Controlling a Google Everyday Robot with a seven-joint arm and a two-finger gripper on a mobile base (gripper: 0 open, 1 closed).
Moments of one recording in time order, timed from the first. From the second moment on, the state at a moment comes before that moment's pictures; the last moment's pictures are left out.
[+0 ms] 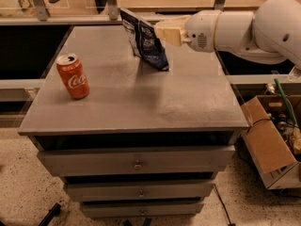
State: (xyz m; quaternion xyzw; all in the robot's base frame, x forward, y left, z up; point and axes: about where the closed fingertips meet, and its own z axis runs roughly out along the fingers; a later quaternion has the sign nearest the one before) arm 0.643 -0.042 0.984 -0.41 0.65 0.28 0.57
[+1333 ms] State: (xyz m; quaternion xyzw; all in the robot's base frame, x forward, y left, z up) arm 0.596 -0.059 0.967 -0.40 0.70 0.29 0.52
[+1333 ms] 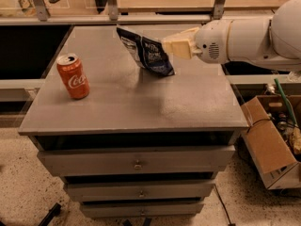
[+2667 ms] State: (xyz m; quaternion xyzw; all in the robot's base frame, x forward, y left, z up) arm 0.594 -0.049 0.969 -0.41 0.69 0.29 0.52
